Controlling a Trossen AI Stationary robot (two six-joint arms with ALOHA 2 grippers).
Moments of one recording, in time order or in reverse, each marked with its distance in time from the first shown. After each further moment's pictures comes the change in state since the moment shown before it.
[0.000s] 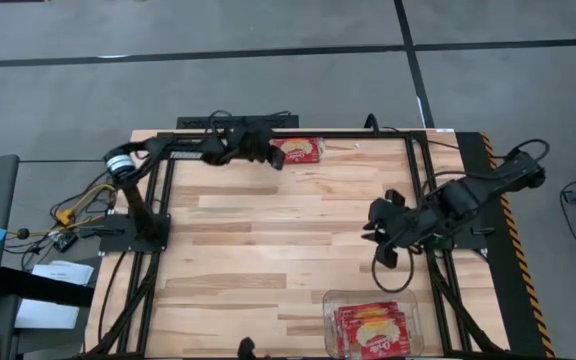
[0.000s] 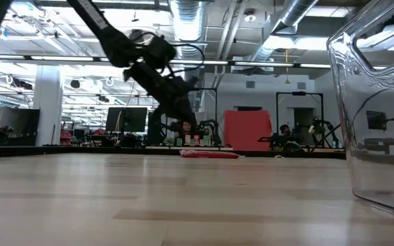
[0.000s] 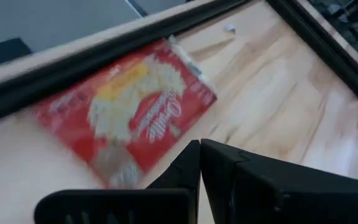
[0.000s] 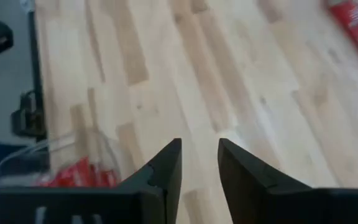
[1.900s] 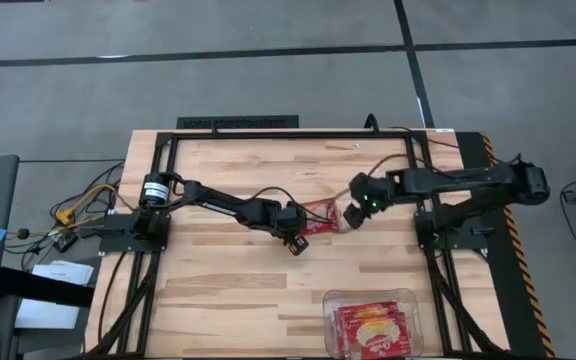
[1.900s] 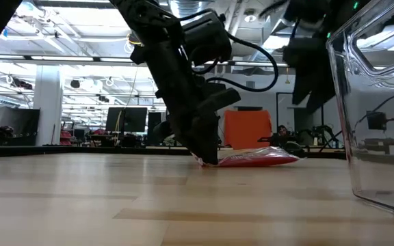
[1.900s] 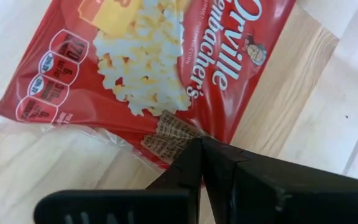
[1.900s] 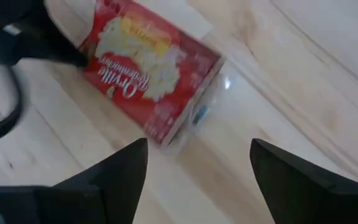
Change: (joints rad) left arm -0.615 0.307 0.234 -0.575 -0.202 -0.215; right arm -0.559 0.021 -0.482 0.380 -0.223 -0.011
